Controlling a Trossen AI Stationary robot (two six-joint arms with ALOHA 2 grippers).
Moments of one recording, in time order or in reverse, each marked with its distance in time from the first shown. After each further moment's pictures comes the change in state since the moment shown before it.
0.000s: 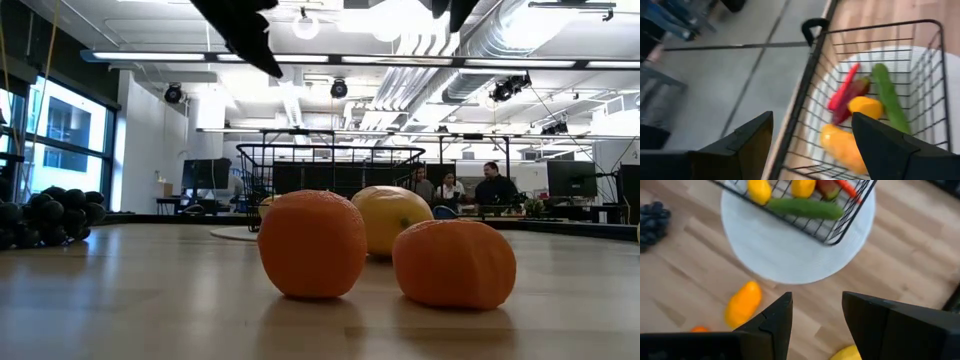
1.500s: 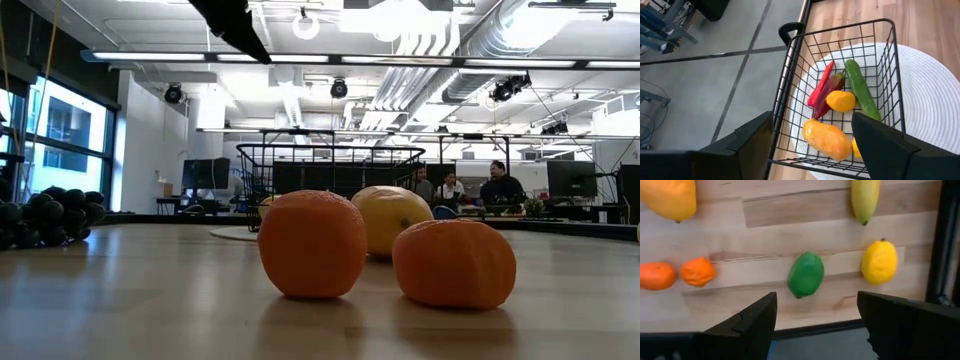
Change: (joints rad) left arm -0.041 -0.074 0.000 -0.100 0.071 0.024; right arm 0.651 0.376 -0.001 0.014 -0.272 1.341
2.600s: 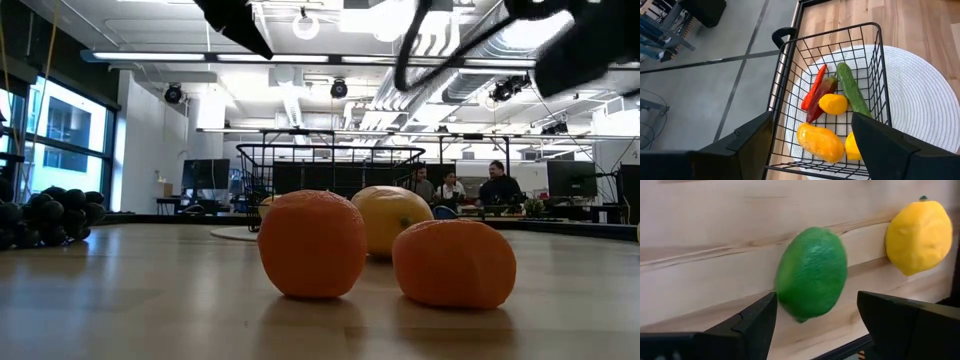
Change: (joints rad) left arm -0.059 0.000 0.000 0.000 -0.026 0.000; right arm -0.004 0.310 -0.018 0.125 -0.189 0.032
